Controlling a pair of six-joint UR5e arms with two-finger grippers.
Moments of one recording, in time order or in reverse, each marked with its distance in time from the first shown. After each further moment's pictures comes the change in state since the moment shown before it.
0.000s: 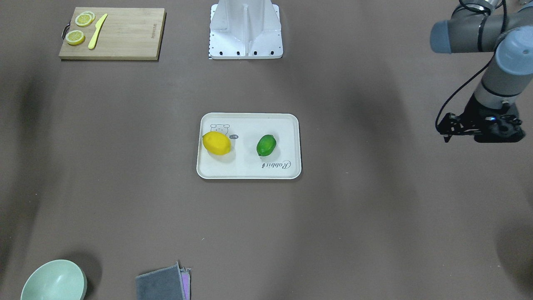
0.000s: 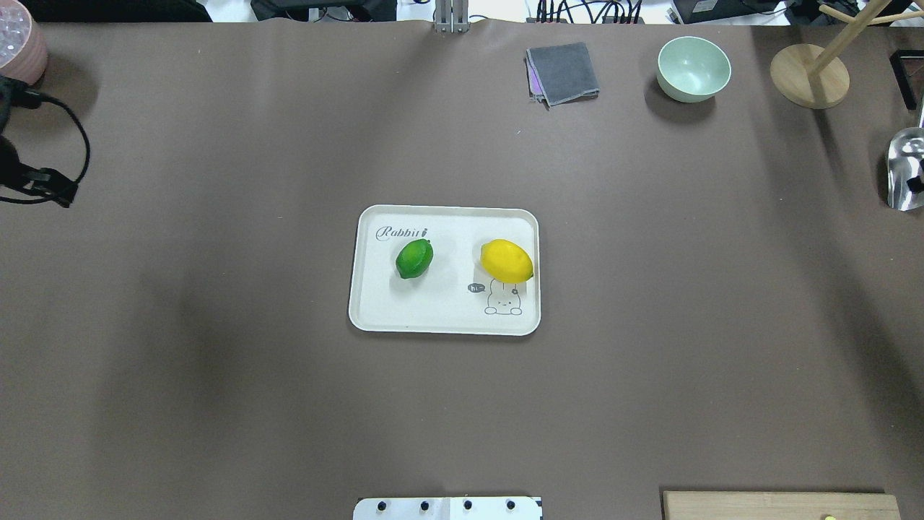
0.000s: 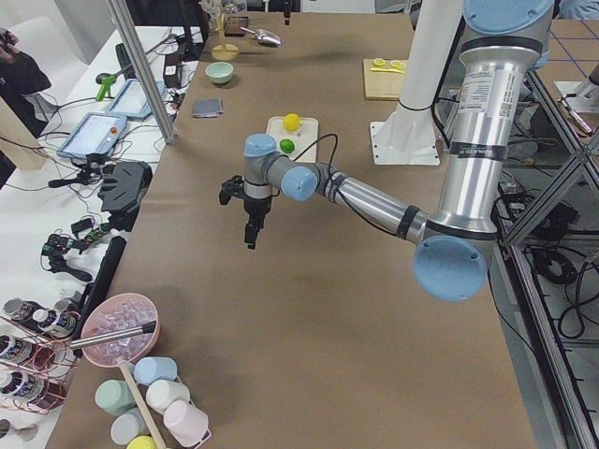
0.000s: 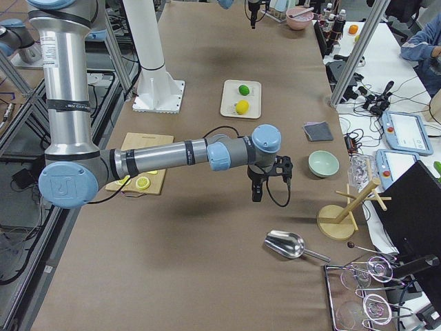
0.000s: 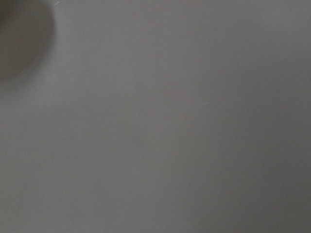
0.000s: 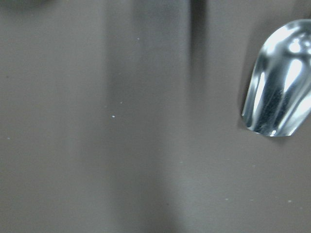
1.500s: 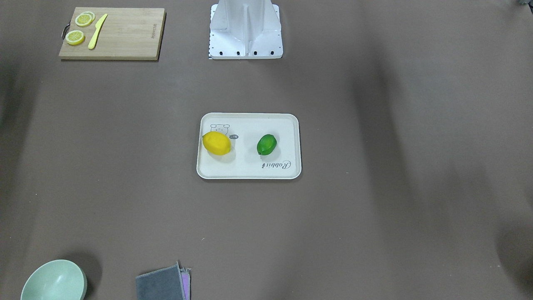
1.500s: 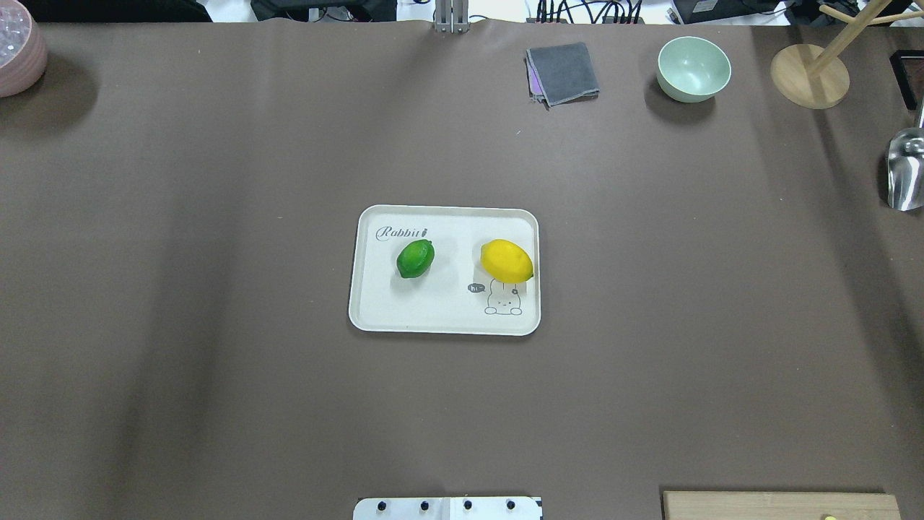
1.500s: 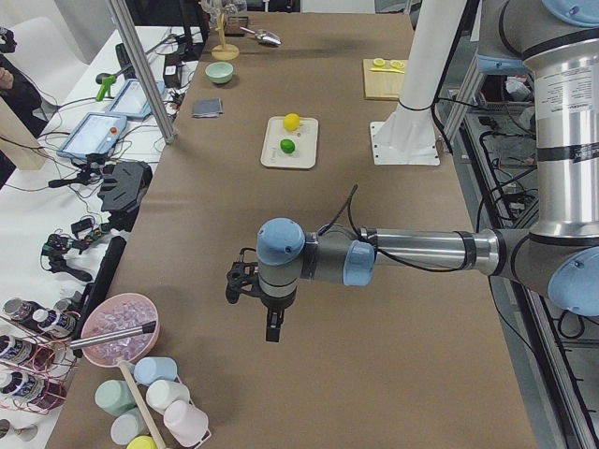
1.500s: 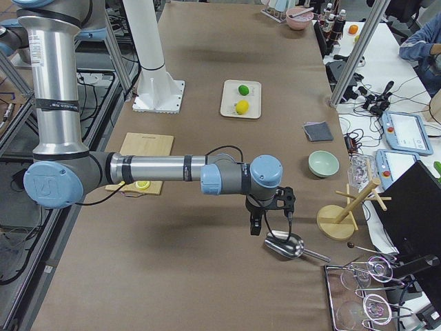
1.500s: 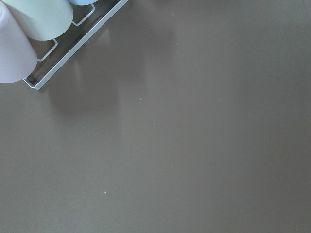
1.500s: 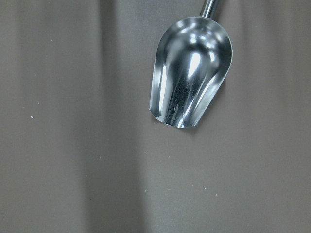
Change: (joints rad) left arm -0.497 0.231 0.071 -0.028 -0.332 0.469; right arm 0.124 -0.021 -0.089 -0.042 -0.010 -0.123
